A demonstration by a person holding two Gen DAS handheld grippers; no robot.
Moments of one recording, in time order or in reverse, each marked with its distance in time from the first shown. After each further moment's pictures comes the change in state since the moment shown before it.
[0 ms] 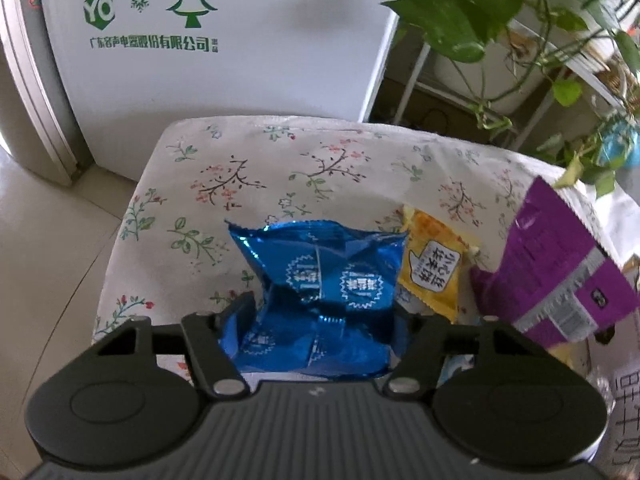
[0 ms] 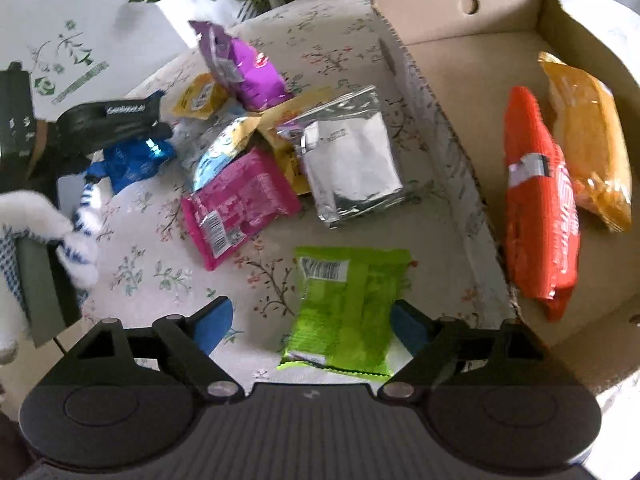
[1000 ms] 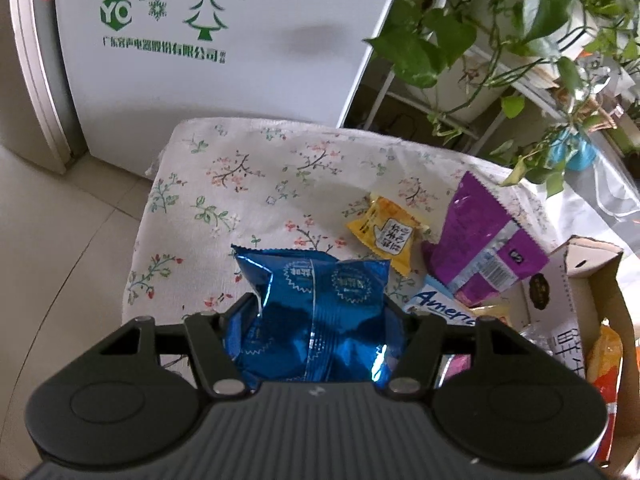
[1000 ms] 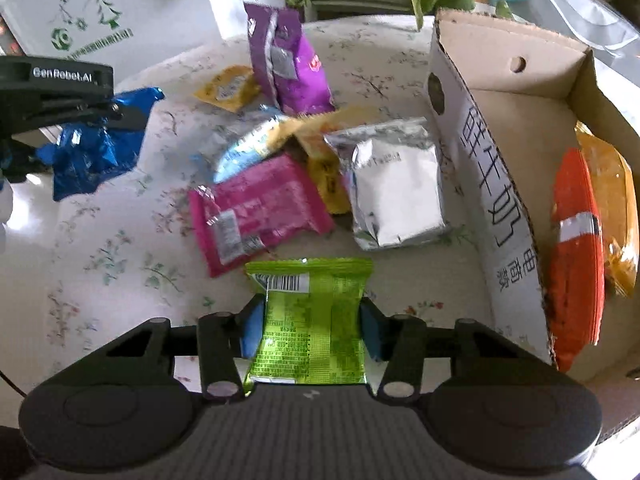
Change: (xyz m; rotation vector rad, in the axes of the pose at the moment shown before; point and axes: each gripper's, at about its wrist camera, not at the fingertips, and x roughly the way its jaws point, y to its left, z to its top) left arm -0.066 0.017 -0.017 -0.018 -0.005 -0.110; right arm 0.027 0.048 -0.006 -0.193 -0.102 -0.086
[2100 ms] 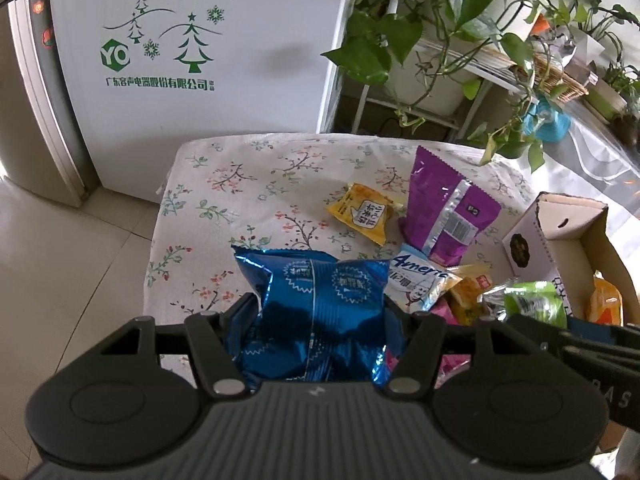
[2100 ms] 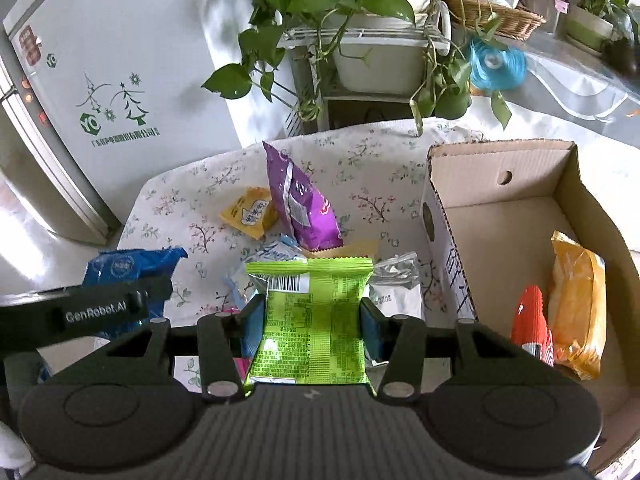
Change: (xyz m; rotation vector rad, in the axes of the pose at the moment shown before) left arm -0.044 -0.028 -0.032 0.110 -0.059 0.049; right arm -0.052 -0.012 0.039 0.004 -0.225 0.050
